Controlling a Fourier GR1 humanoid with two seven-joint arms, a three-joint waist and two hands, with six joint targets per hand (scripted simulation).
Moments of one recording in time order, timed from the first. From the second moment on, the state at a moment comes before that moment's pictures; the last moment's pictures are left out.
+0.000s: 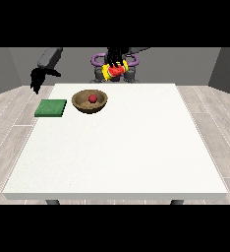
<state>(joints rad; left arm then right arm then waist) -0.88 0.03 -0.60 -1.06 -1.42 0.11 0.31 -0.47 -0.47 -0.38 -0.56 -0.22 0.37 -0.41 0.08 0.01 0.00</state>
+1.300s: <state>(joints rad) -0.60 0.02 0.06 -1.09 -0.35 0.22 -0.24 -0.53 -0.31 -0.30 -0.70 -0.23 0.27 -0.34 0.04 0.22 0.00</state>
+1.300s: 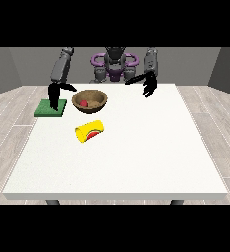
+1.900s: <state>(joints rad) -0.61 0.01 0.02 -1.14 -0.31 0.19 -0.22 -0.50 -0.28 -0.30 -0.59 -0.22 0.28 -0.49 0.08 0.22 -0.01</state>
